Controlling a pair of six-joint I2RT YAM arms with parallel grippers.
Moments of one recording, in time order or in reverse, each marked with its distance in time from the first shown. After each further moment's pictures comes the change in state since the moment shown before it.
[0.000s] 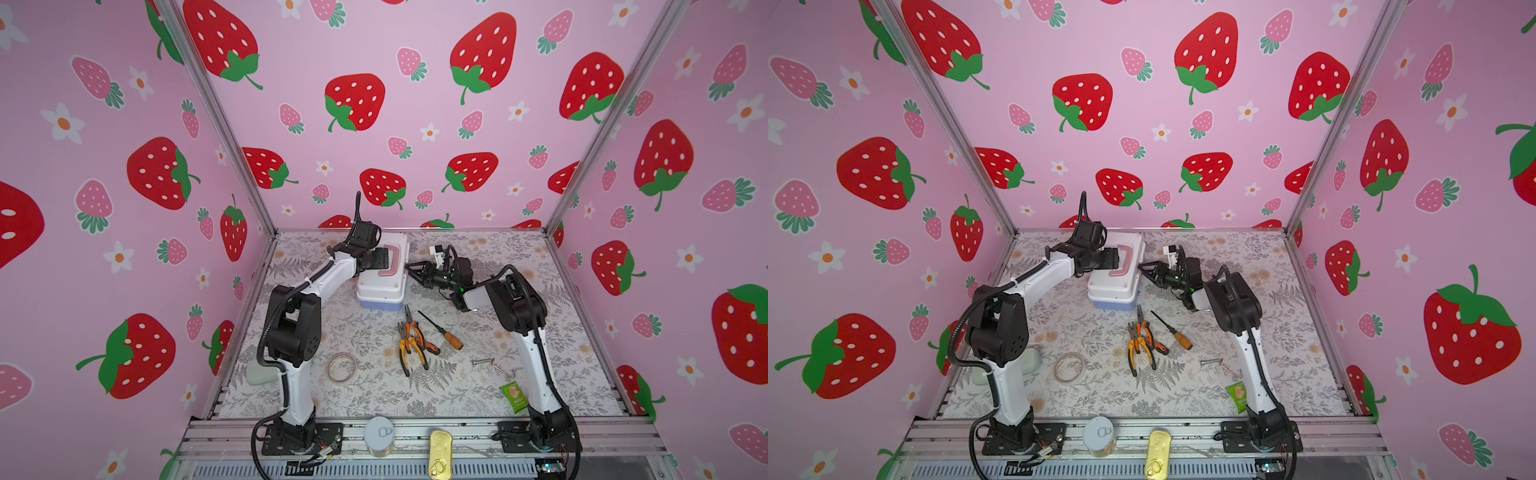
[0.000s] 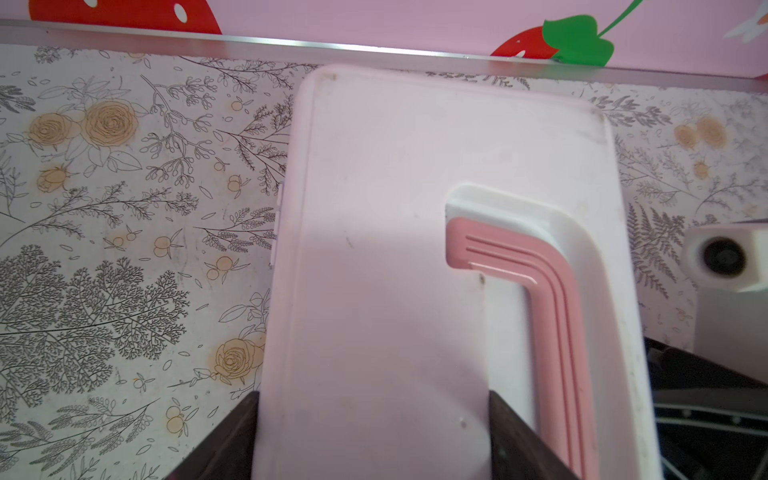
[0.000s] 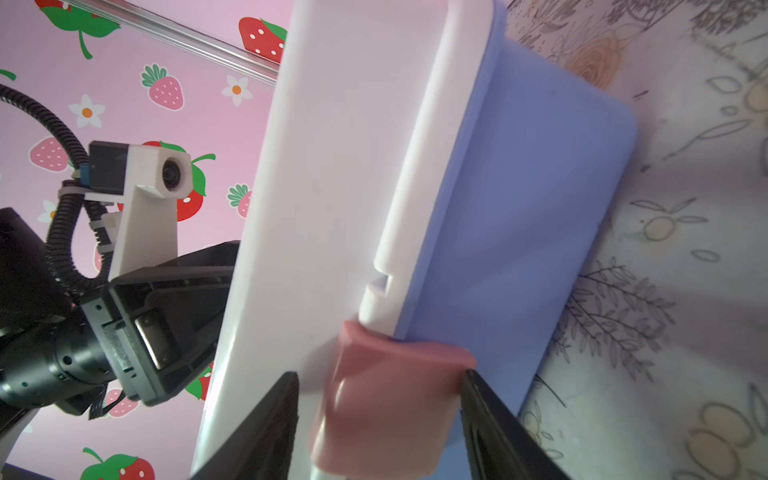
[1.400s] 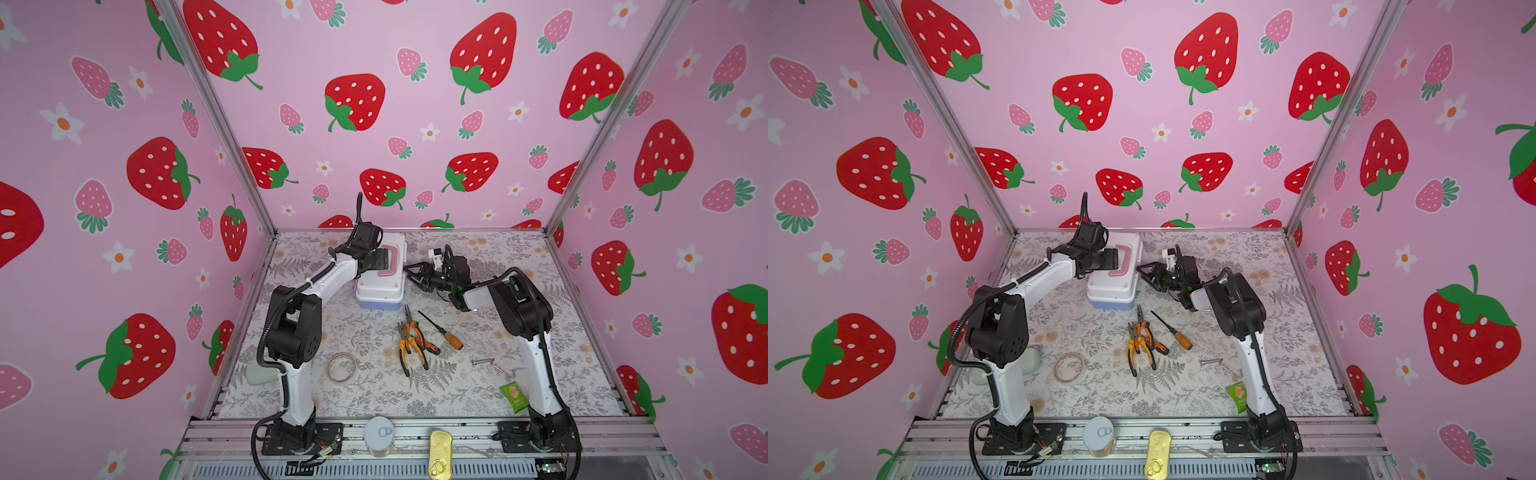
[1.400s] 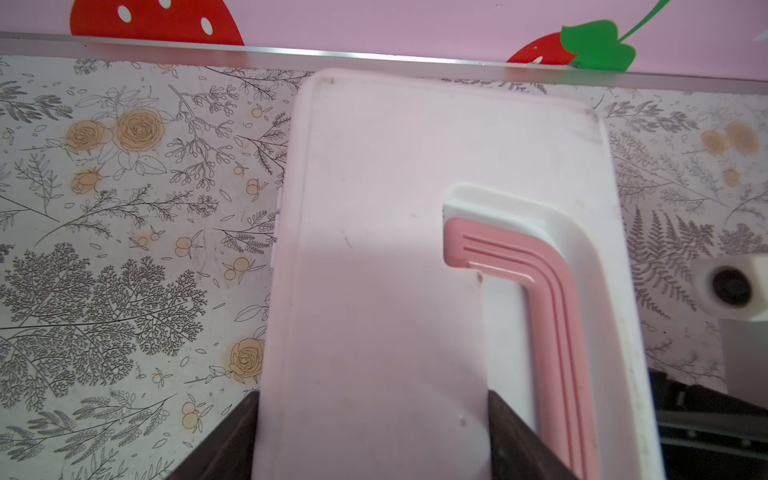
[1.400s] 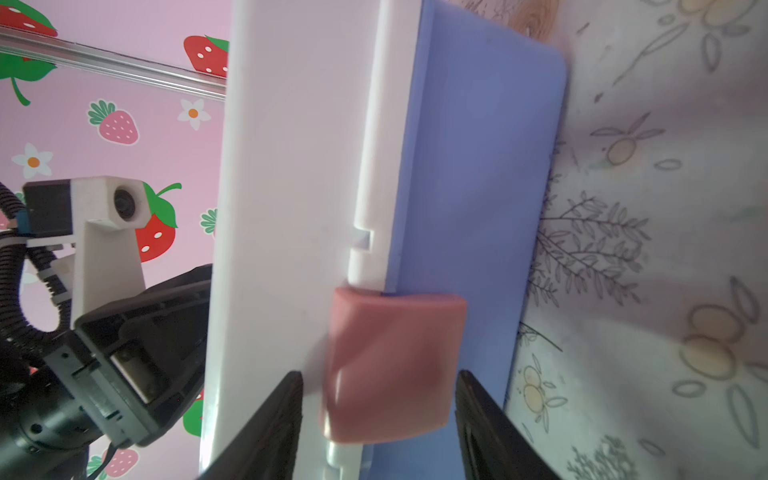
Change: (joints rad) left arm -0.015 -0.006 -0.019 0.017 -0.058 -0.003; right arm 0.028 -0.097 -0.057 -0.183 0.074 0.045
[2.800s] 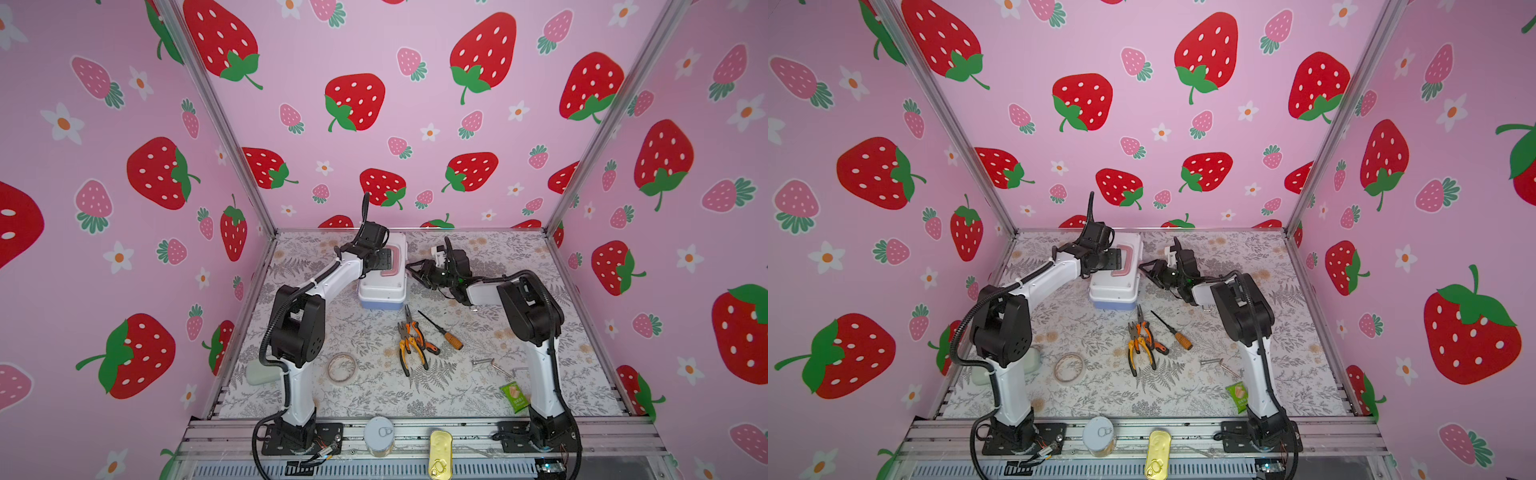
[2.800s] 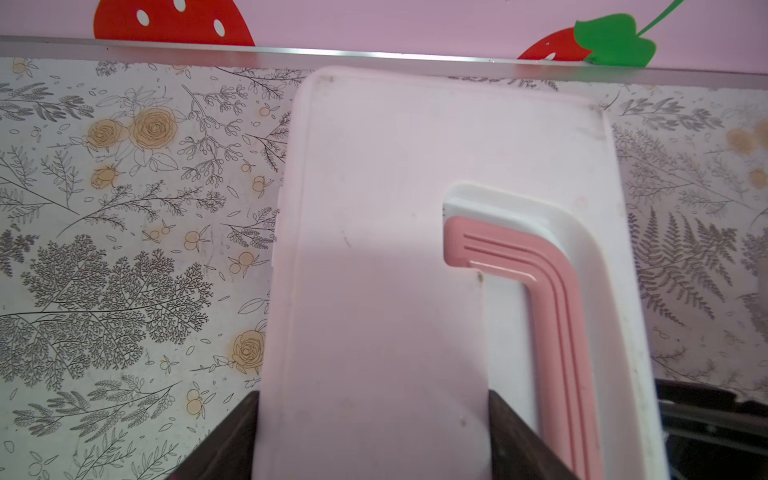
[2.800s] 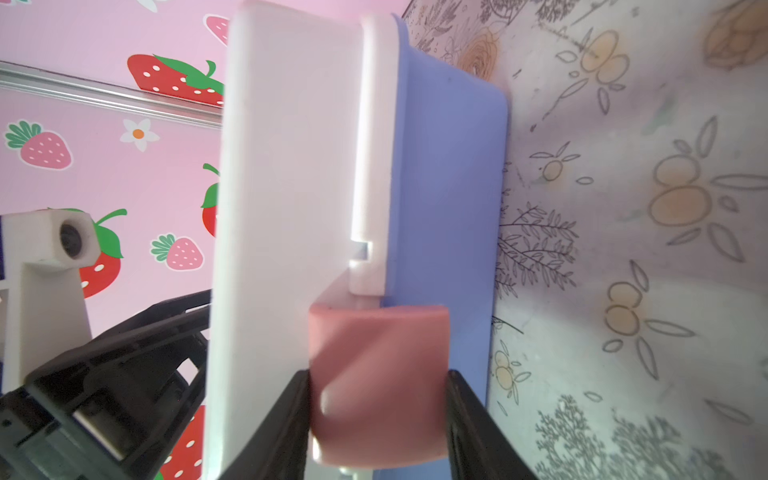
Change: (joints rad) left arm -0.039 0.019 0.042 -0.052 -0.070 -0.019; right arm 0.006 -0.141 0.000 -0.315 0.127 -0.165
